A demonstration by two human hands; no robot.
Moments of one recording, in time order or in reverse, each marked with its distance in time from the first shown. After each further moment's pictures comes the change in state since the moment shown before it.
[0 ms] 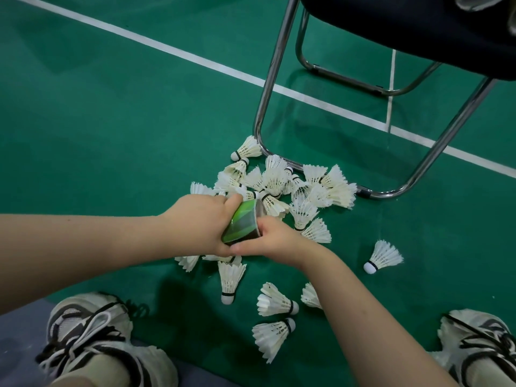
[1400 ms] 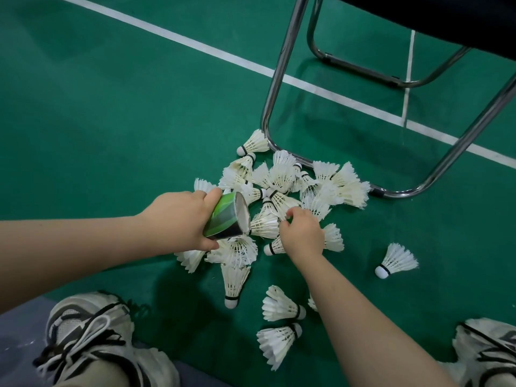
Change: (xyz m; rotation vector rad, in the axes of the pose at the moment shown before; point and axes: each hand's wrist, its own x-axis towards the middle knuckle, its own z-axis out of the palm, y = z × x) left_hand -0.001 -0.031 0.023 -0.059 -0.087 -0.131; right_hand 0.051 0.095 -0.031 -0.734 0.799 0.416
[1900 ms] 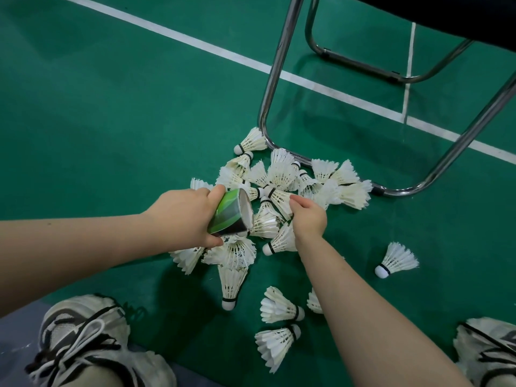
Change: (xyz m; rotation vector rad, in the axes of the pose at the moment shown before) left_hand 0.014 0.007 0.000 -0.006 0.014 0.006; right_hand 0.023 -0.008 -0.009 0.947 0.087 0.412
